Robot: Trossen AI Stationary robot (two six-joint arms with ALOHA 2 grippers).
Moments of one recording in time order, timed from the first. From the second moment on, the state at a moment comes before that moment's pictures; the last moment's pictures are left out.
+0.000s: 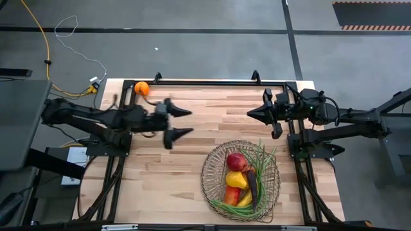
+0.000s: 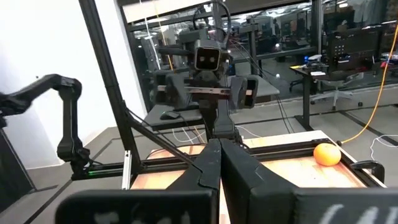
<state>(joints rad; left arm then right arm) -0.03 1.08 0.88 0.16 -0.26 -0.23 -0.09 0.79 0.82 0.03 -0.18 0.15</state>
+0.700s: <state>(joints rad) -0.02 0.65 0.75 0.06 -0.25 -0.21 -0.09 0.79 0.82 0.02 -0.18 0.16</state>
